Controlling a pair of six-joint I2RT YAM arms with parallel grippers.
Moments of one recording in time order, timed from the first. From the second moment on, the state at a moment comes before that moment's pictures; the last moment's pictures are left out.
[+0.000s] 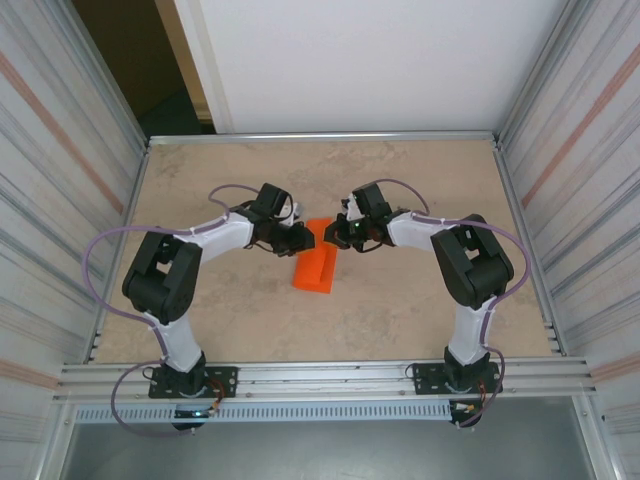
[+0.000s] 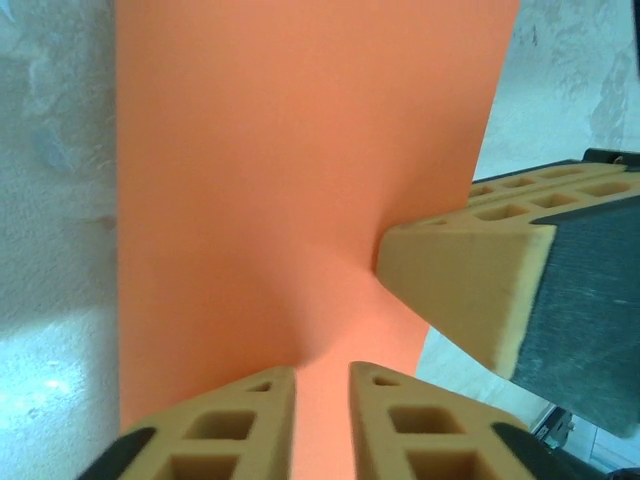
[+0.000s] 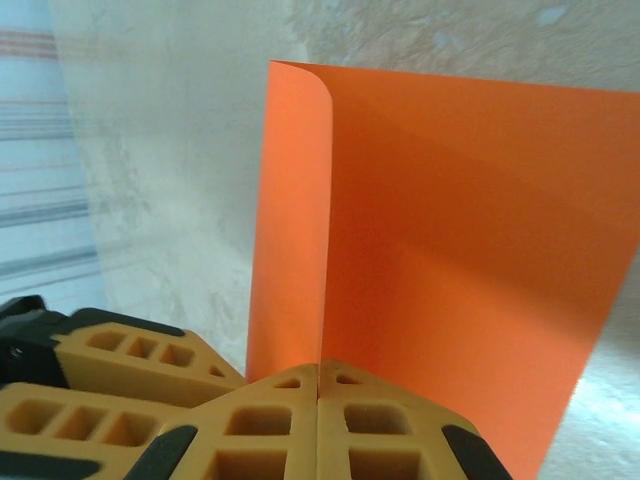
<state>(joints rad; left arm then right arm) -0.49 1.79 1.11 -0.35 0.53 -0.63 0.51 1.89 1.10 -0.08 -0.58 0.83</state>
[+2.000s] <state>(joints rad) -0.53 1.96 1.27 -0.60 0.36 -0.54 0.39 1.68 1.01 -0.24 -0.40 0.74</state>
